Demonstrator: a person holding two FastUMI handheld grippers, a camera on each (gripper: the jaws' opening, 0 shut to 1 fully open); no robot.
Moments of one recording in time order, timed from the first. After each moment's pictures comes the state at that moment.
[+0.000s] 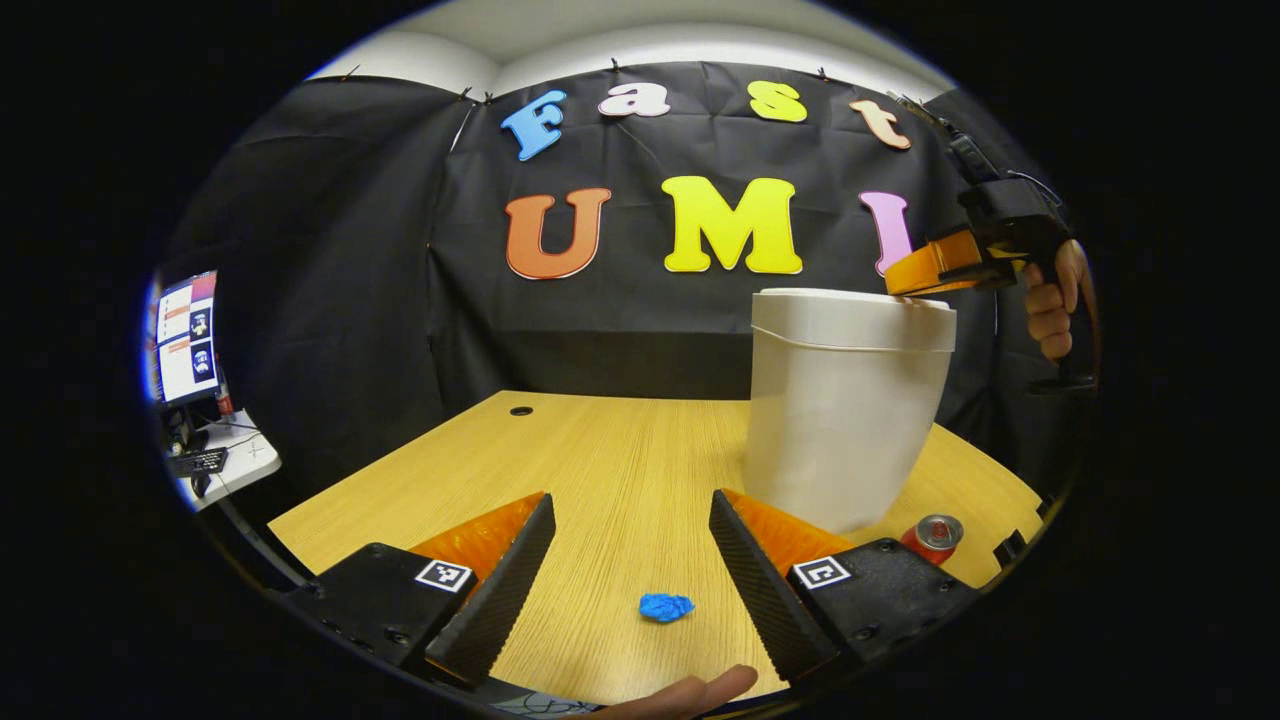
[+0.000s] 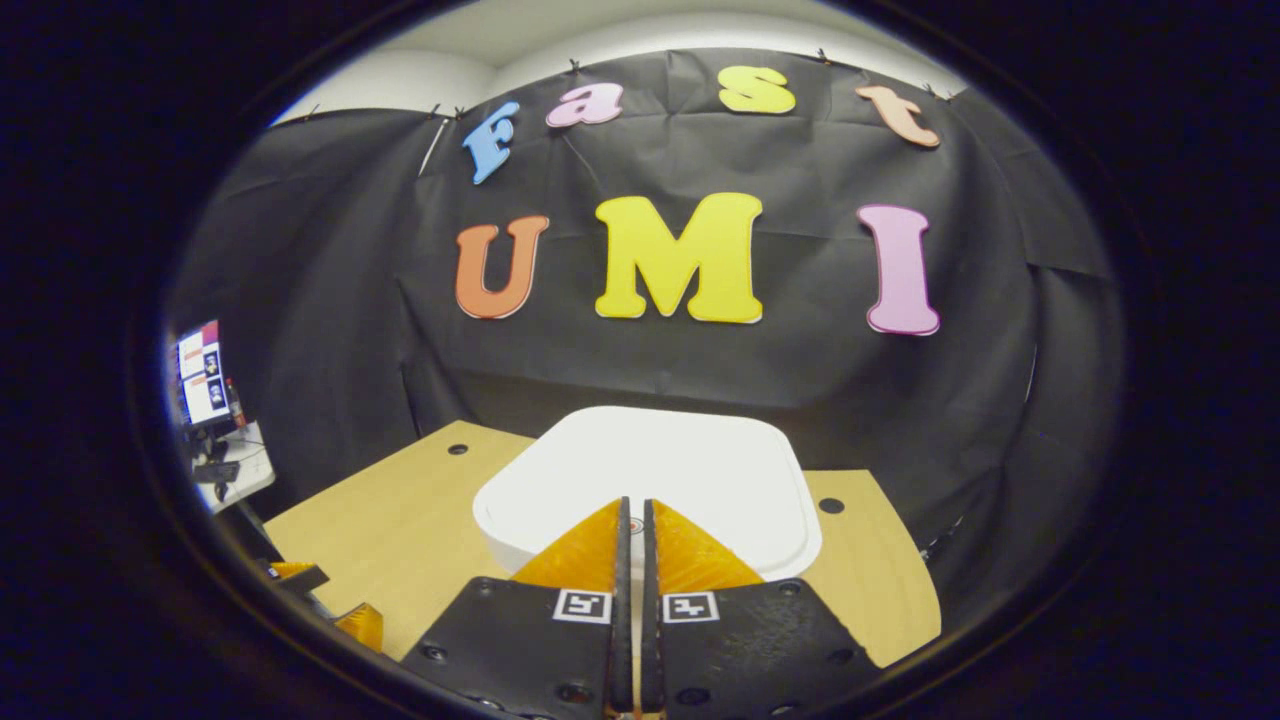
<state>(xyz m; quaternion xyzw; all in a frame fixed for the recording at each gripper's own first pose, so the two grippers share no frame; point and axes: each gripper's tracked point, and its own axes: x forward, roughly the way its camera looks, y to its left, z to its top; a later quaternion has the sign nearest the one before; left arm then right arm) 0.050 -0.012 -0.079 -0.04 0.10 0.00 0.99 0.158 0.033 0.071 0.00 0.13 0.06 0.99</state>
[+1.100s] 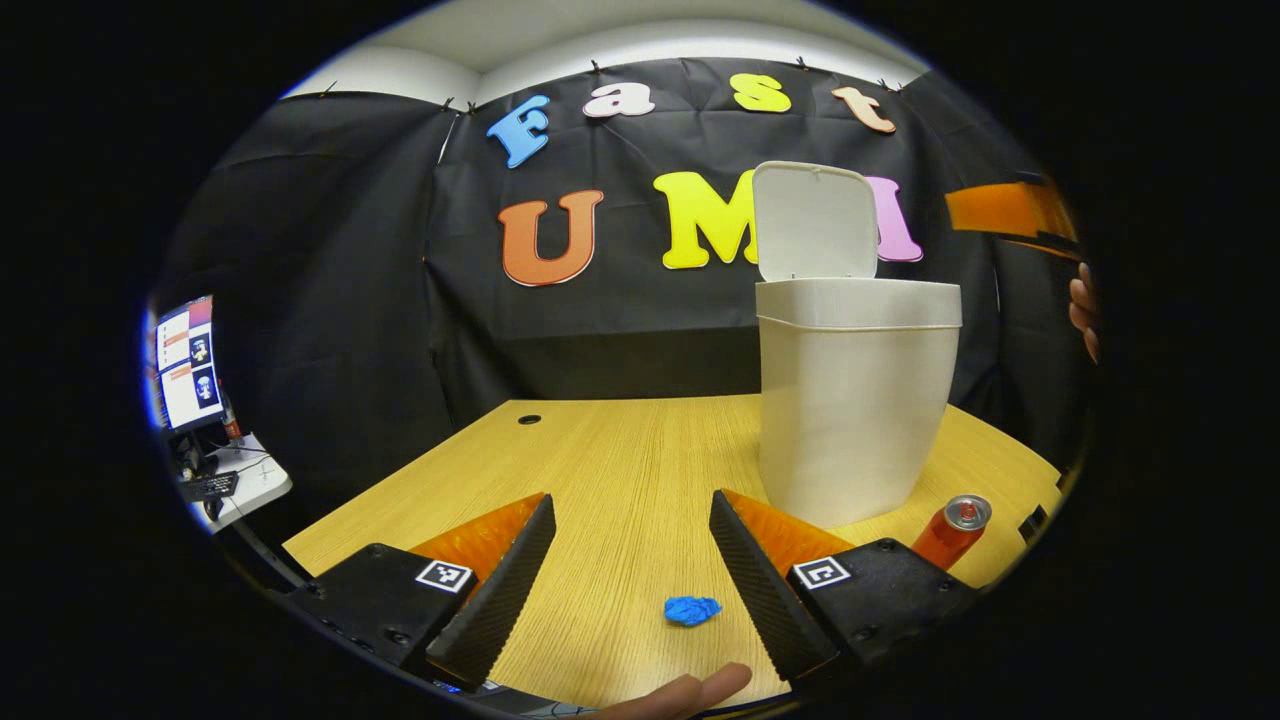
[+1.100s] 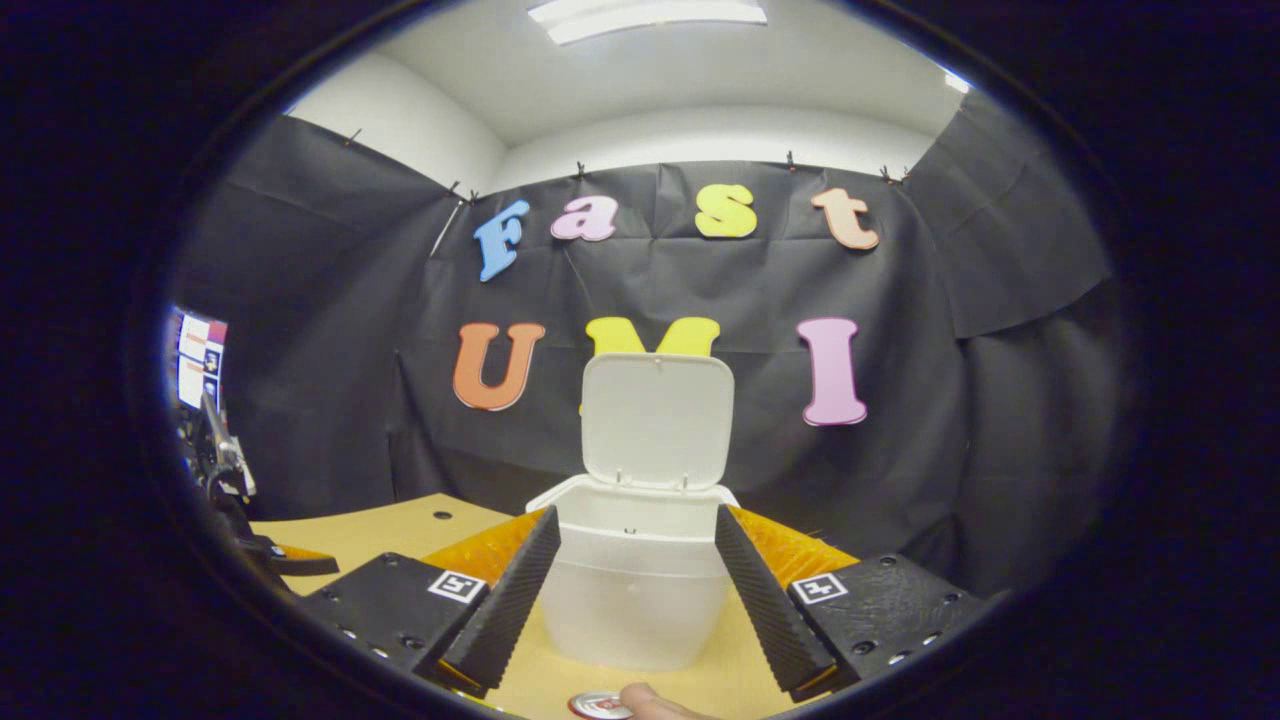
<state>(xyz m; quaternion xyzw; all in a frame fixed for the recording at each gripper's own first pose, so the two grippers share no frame) 0.058 -0.002 -0.085 0.00 0.10 0.01 0.99 0.037 0.012 0.087 -0.01 -0.06 0.00 1.00</state>
